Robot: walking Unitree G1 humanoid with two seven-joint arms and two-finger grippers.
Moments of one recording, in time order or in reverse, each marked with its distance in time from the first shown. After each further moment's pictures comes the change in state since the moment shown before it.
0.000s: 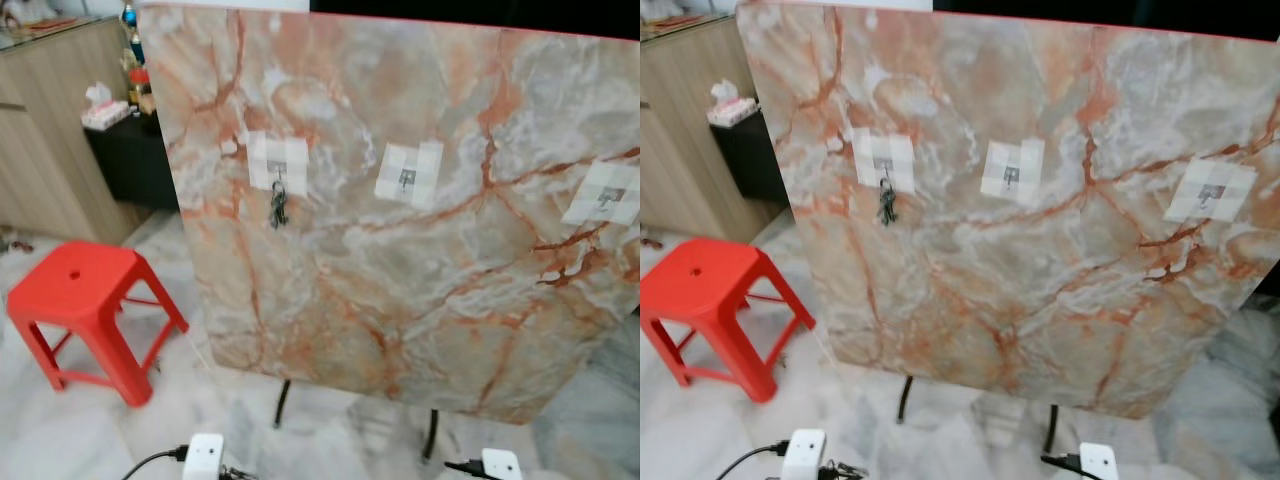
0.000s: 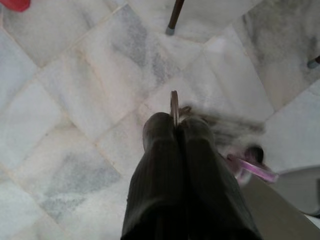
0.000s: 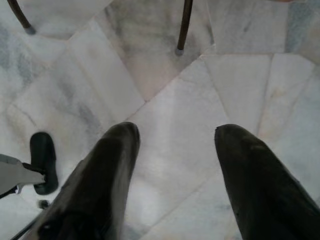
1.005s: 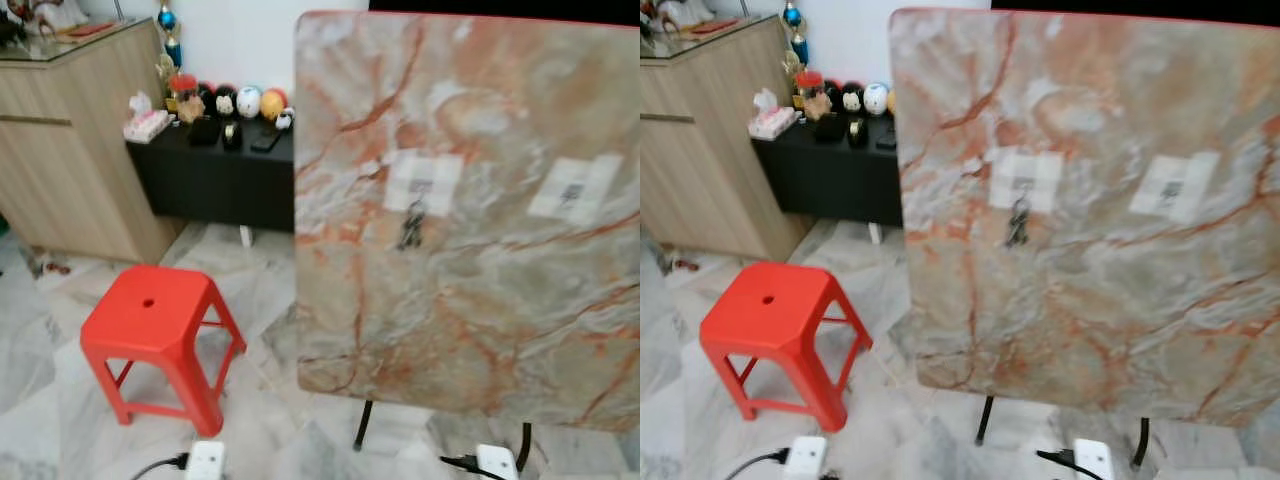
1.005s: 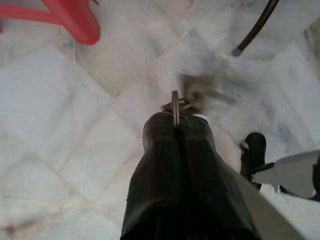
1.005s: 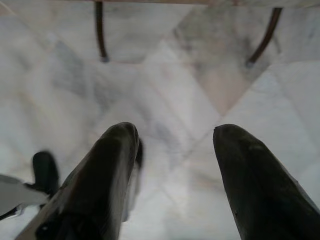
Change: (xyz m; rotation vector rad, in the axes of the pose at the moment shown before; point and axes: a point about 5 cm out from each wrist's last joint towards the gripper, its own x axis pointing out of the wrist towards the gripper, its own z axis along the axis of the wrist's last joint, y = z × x) left arm 0.000 -0.014 -0.003 0.001 0.014 -0.056; right arm -0.002 -0.010 0.001 0.012 -0.012 -0.036
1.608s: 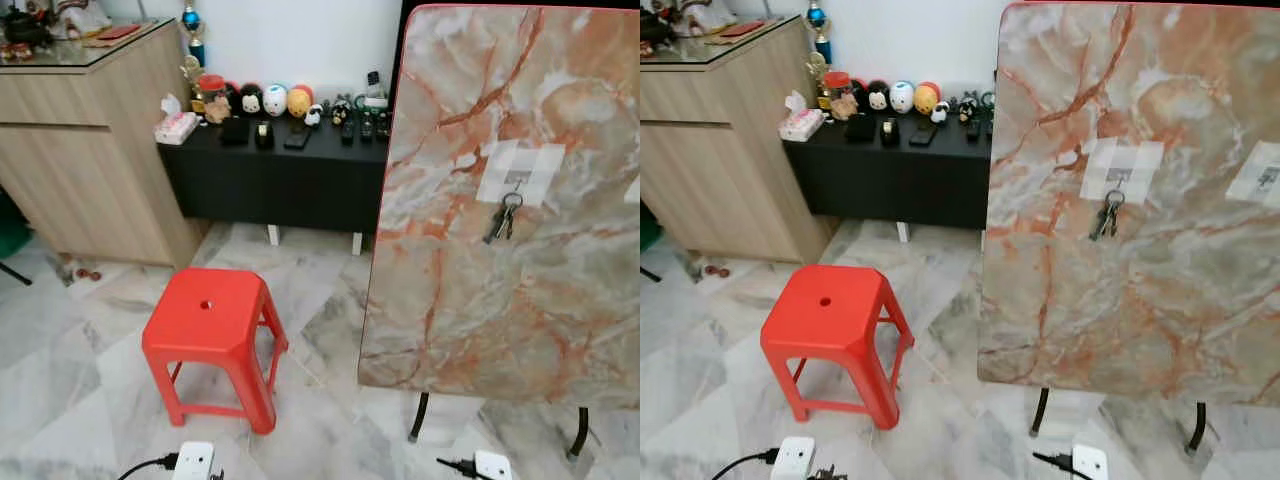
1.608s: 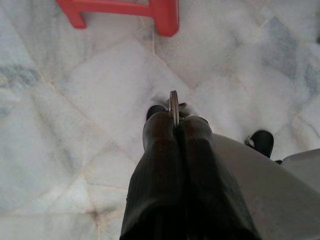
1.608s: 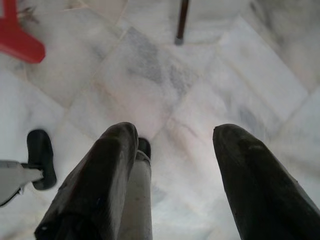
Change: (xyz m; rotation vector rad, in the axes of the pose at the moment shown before) left arm -0.003 0.015 -0.006 0.016 0.023 0.029; right arm 0.001 0.015 -0.006 0.067 -0.004 0.026
